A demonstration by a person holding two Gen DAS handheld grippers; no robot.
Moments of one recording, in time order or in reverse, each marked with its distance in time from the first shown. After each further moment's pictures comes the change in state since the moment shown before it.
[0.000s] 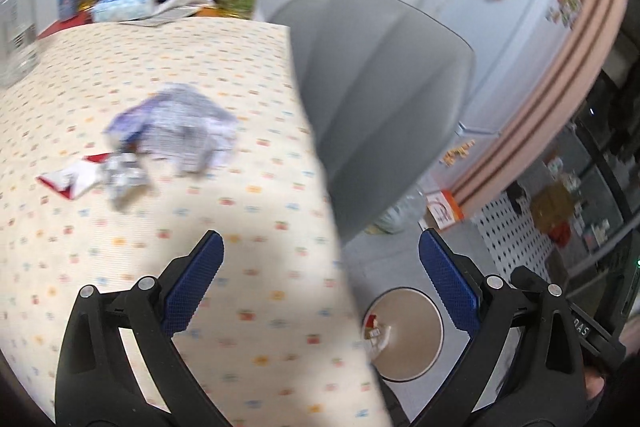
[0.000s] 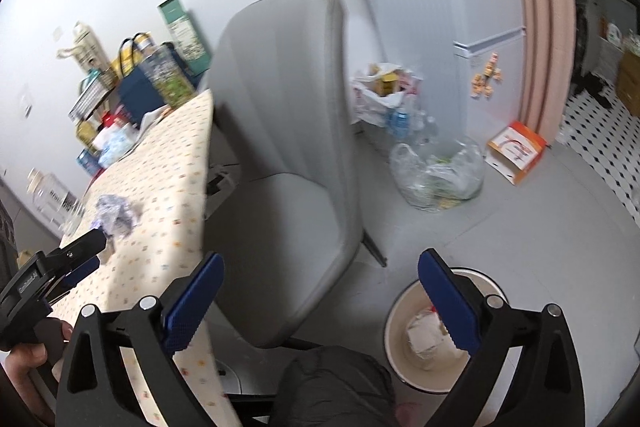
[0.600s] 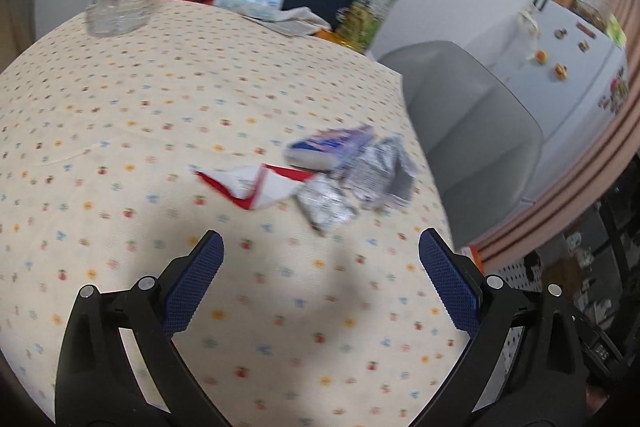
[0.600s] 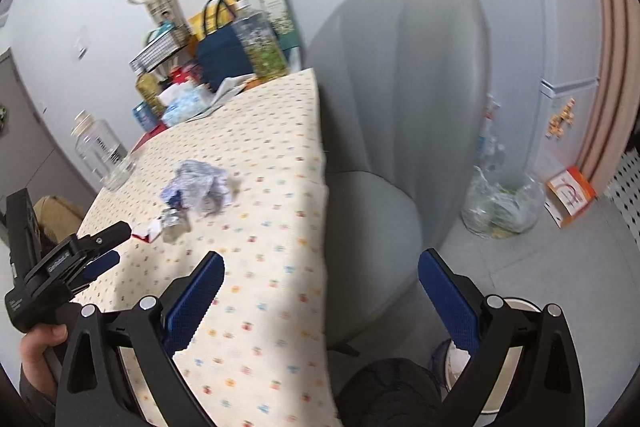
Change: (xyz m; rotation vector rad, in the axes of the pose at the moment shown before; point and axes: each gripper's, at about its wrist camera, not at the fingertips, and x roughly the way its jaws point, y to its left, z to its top) left arm -0.045 0.139 0.000 -0.227 -0.096 0.107; right arm 0.015 0.131 -0.004 -0.205 0.019 0.140
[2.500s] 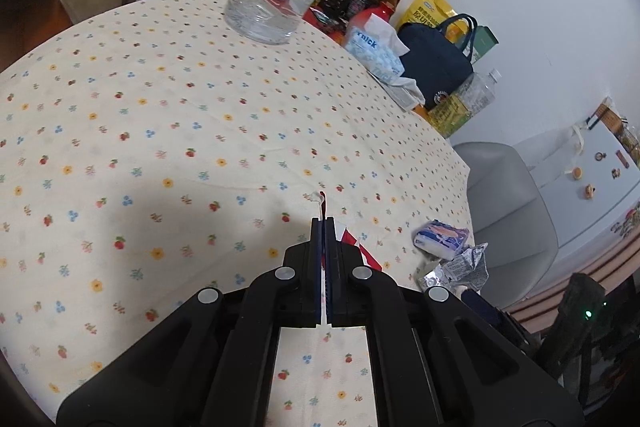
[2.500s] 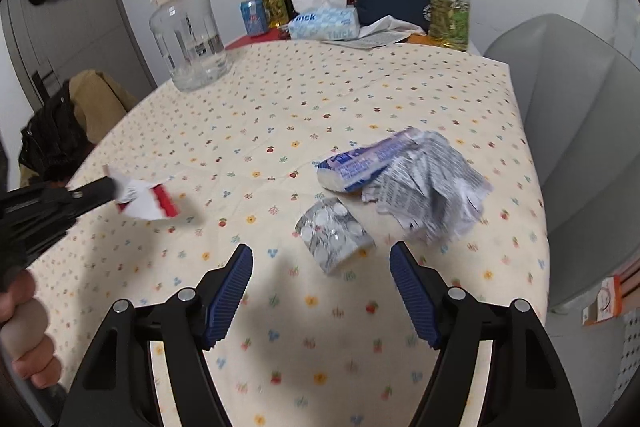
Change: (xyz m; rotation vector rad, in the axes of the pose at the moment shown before) left arm -0.057 0.141 0.020 -0.333 -0.112 0.051; right arm 0.131 0.193 0.000 -0.433 0.187 0.134
